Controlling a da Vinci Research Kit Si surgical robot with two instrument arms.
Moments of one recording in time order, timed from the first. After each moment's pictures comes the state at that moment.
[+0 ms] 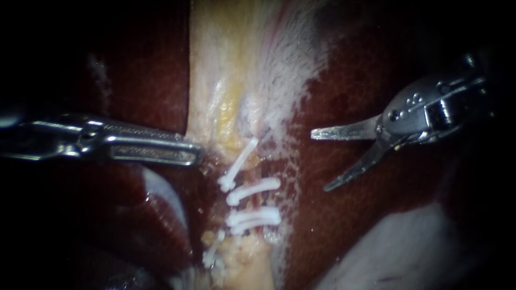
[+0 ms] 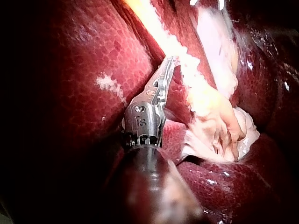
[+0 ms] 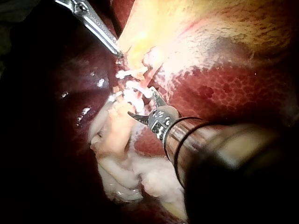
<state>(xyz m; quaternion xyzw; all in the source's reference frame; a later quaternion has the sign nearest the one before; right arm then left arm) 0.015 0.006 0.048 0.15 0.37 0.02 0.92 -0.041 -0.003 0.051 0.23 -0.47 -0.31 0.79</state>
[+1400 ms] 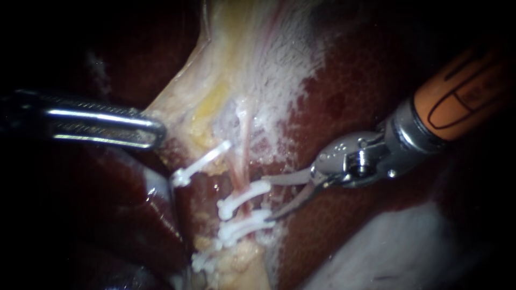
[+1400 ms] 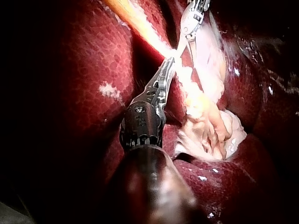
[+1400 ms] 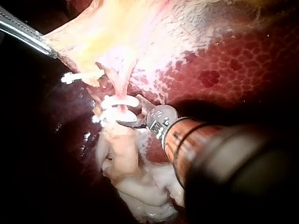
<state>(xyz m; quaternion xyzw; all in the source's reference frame) 0.022 -0.001 0.060 0.36 0.33 0.11 0.87 -0.038 0.001 0.039 0.21 -0.49 -0.32 0.78</state>
